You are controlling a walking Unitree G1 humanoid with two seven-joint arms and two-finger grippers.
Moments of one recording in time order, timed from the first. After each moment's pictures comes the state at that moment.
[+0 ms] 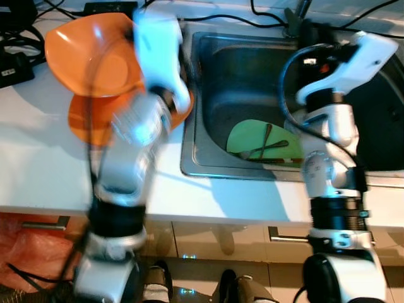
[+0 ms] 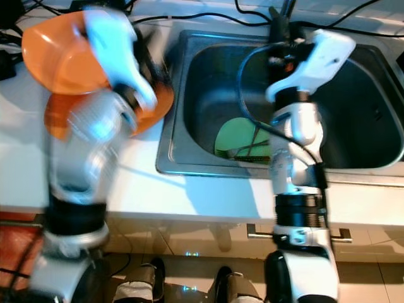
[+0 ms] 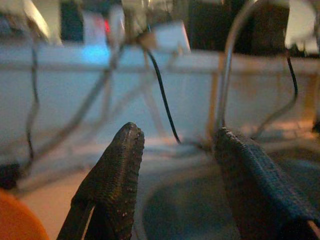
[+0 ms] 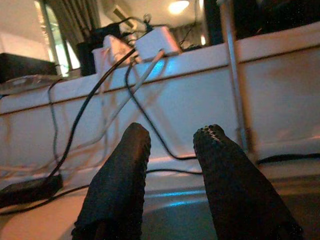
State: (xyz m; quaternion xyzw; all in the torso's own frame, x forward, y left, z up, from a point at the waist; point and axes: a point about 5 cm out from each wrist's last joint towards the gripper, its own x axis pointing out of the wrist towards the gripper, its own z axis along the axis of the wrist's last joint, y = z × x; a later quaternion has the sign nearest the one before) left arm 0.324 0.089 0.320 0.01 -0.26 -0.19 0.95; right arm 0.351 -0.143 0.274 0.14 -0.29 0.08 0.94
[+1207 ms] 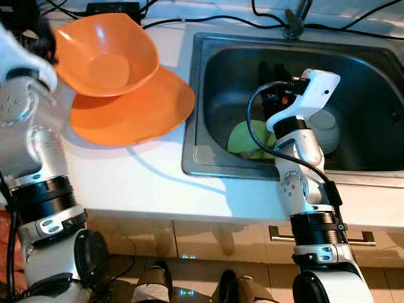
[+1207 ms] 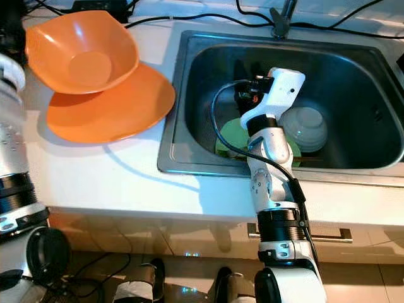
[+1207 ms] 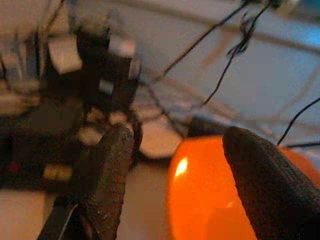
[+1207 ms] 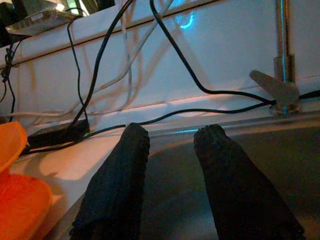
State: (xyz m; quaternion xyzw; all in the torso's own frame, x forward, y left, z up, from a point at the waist) left arm 0.341 0.263 0.304 -0.13 -0.17 0.17 0.96; right arm 0.352 -0.119 0.228 0.15 -0.21 0.12 0.96
